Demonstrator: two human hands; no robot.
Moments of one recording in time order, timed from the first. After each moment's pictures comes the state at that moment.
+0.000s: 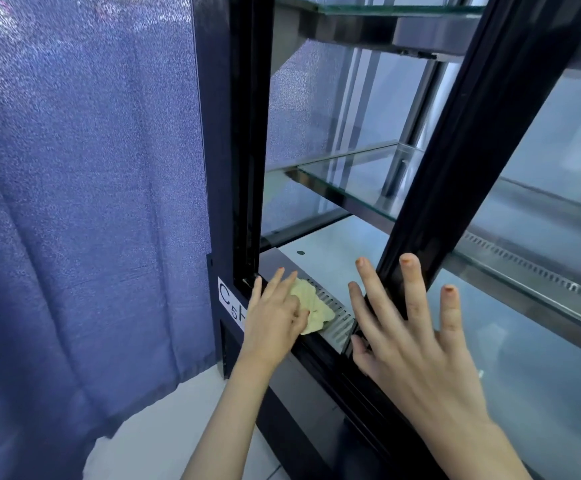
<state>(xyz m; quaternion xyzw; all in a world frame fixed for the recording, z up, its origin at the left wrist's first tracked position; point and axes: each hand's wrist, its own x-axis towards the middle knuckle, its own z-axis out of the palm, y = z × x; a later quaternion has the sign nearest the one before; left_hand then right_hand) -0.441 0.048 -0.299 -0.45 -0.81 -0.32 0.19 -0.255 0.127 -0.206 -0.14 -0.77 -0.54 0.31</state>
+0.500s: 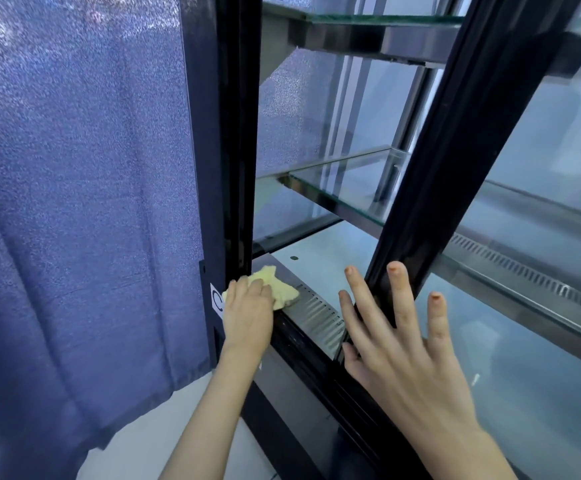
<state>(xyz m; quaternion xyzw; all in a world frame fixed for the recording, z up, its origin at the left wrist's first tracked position) -0.469 0.051 -0.297 -0.35 -0.90 -0.12 0.21 -0.255 0.127 -0.207 -0.13 -0.77 -0.54 0.31</state>
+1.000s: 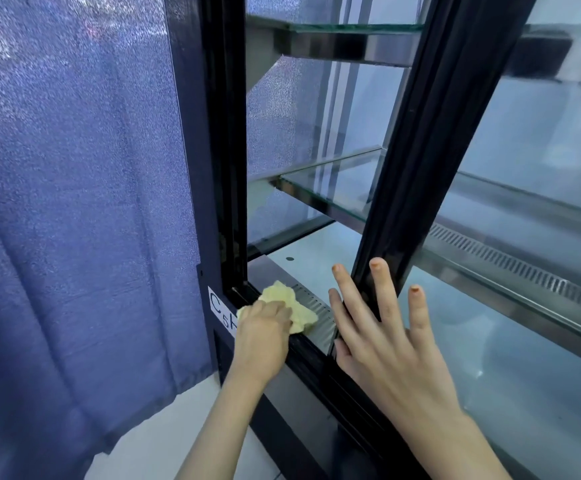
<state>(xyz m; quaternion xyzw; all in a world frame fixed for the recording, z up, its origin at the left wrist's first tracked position) -0.434 0.045 -0.306 -0.44 -0.84 -0.24 0.22 -0.256 0.125 -0.206 -0.13 -0.78 -0.52 0.32</state>
